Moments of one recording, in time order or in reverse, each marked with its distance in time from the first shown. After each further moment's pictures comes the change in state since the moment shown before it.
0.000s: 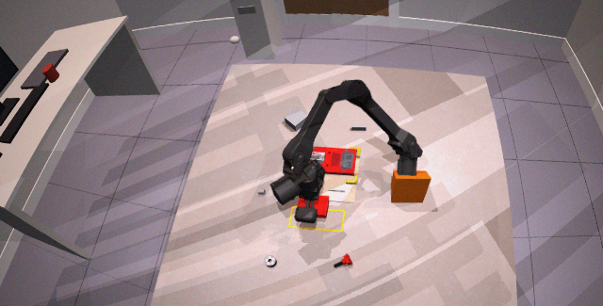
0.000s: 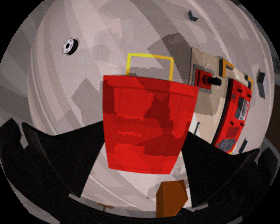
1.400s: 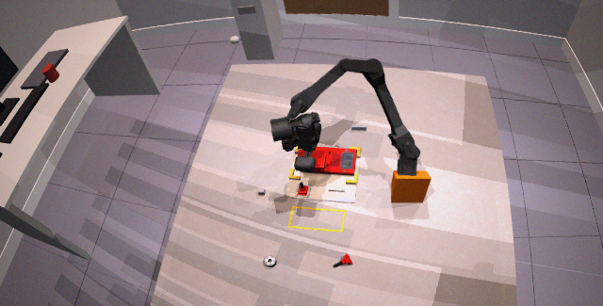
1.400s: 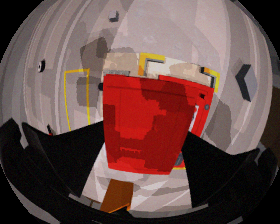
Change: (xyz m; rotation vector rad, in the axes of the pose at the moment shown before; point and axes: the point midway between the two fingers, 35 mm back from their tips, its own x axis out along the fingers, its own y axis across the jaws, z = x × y) arm -0.002 -0.173 0.038 -0.030 0.012 0.020
